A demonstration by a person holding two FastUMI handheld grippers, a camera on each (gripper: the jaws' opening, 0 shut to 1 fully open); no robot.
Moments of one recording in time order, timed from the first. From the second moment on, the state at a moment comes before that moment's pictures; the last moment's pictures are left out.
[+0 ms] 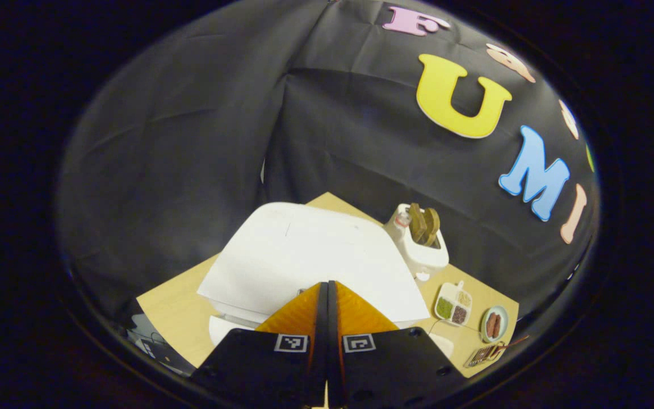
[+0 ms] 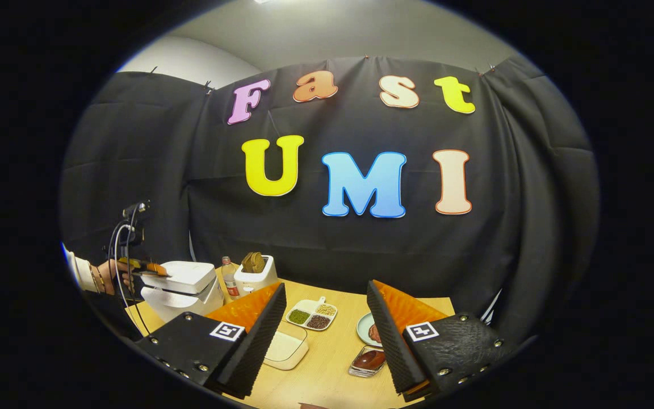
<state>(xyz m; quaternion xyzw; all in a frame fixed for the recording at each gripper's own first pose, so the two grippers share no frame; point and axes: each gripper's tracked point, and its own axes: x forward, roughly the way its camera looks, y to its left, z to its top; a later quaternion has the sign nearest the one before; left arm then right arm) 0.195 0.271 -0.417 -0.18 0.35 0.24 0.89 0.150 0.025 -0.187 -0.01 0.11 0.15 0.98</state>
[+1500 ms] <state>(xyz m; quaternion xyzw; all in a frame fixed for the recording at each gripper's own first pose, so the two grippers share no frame) 0.073 0.149 -0.194 -0.13 0.18 0.15 0.96 0.230 -0.135 -0.379 0.02 0.22 -0.06 0.97</state>
